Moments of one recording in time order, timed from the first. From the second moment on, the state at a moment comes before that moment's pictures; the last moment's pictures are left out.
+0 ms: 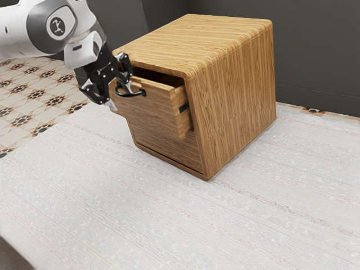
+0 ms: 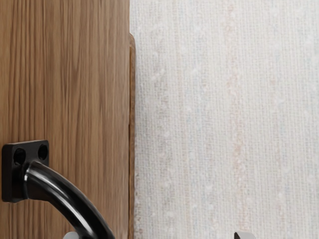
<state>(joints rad) 0.25 0.17 0.00 -1.25 -0.06 1.64 1.90</state>
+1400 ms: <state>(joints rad) 0.29 -0.15 0.07 -1.61 -0.05 1.62 1.91</state>
